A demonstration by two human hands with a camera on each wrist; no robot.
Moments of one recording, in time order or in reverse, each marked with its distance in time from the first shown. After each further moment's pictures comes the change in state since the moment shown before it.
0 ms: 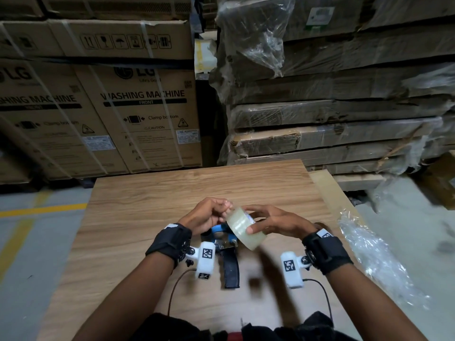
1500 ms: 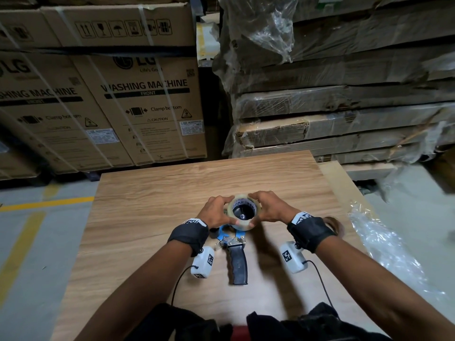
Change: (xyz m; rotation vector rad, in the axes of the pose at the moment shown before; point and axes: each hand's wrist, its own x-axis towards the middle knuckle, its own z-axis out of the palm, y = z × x) left_hand 0.031 -0.021 -0.021 1.163 0.267 0.038; right_hand 0.088 0.013 -0.010 -0.754 0.308 0.009
